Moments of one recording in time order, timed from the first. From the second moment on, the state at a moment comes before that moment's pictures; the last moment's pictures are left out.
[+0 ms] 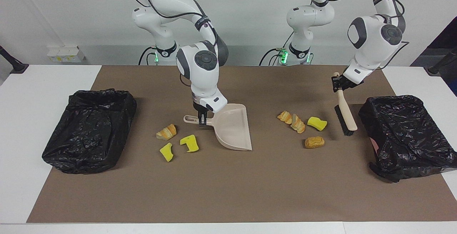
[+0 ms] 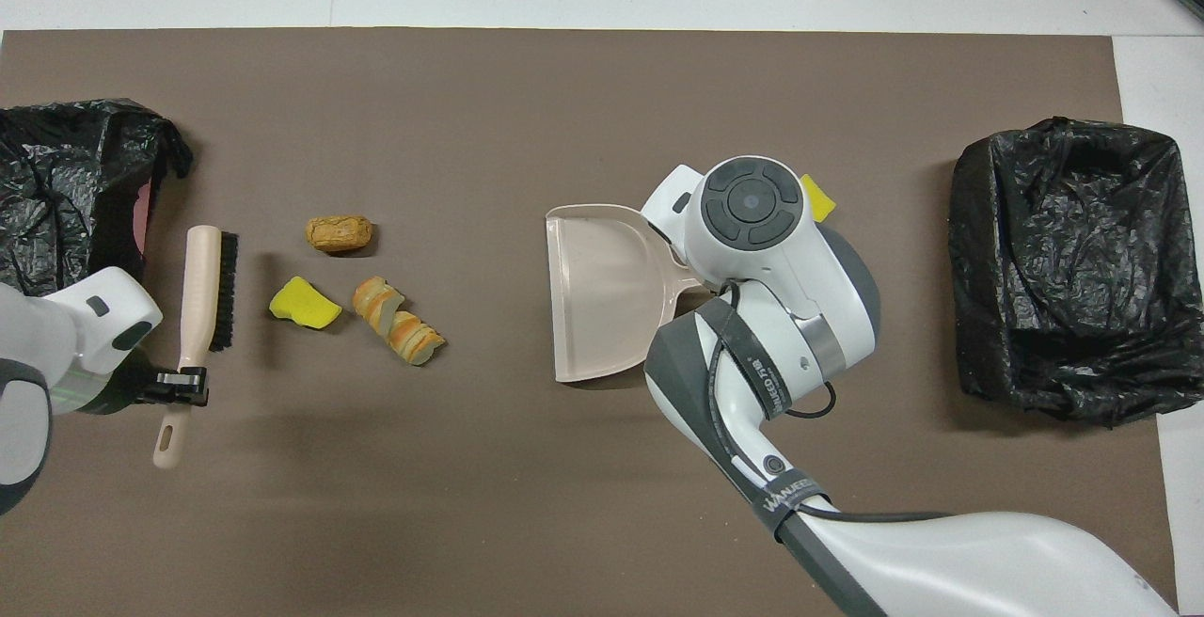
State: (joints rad) left arm 0.09 -0.16 -0.06 -2.31 -0.02 1.95 0.08; right arm 0.44 0.34 0.00 -1.76 -0.14 2.05 -1.12
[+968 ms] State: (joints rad) left arm -0.40 -0.14 -0.09 -2.41 -0.19 2.16 -0.45; right arm 0.44 0.34 0.00 -1.76 -0.14 2.06 -1.10
